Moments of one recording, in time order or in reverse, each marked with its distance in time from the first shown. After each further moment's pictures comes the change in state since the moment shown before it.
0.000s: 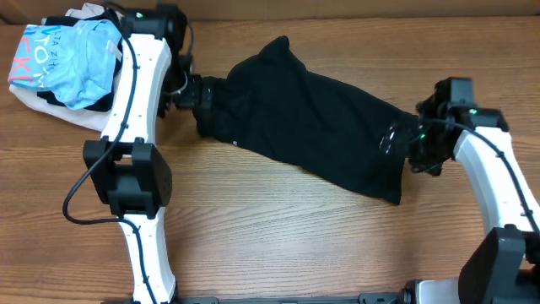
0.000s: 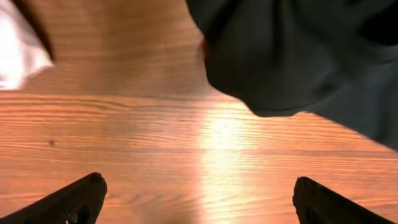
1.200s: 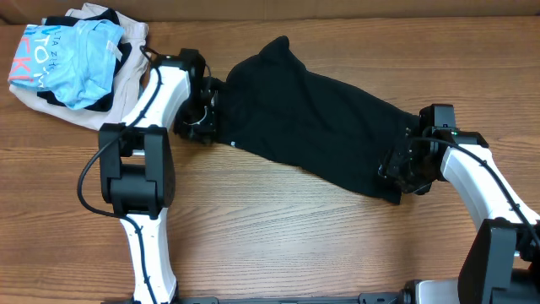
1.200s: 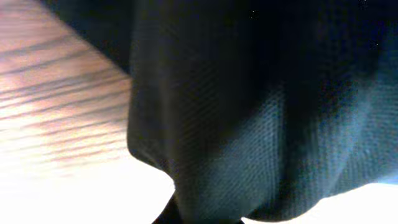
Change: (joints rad) left arm -0.013 0.000 -0.396 0.373 0.120 0.054; right arm 0.008 0.000 -0.189 0.121 0.037 0.048
